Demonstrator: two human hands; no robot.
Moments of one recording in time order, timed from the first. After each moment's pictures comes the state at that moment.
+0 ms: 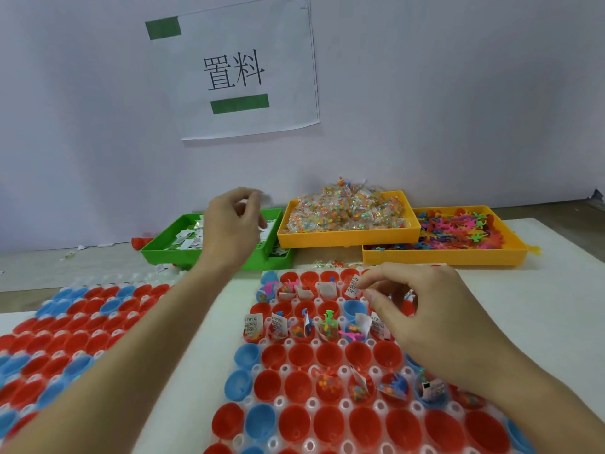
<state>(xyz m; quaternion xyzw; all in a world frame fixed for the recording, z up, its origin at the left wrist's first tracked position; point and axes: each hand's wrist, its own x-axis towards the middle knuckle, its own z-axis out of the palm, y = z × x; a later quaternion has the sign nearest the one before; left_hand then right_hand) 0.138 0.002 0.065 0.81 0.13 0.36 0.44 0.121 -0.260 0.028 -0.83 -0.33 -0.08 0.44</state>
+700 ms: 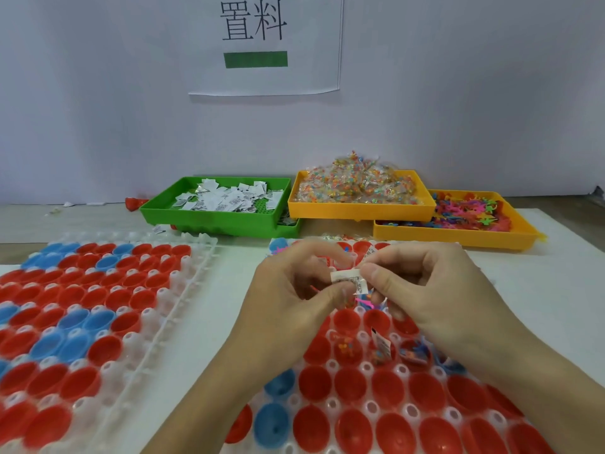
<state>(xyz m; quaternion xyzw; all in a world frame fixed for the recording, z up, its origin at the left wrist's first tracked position) 0.031 -0.071 0.014 0.78 -0.07 0.22 0.58 0.098 -0.237 0.026 -0.75 -0.30 0.04 0.59</state>
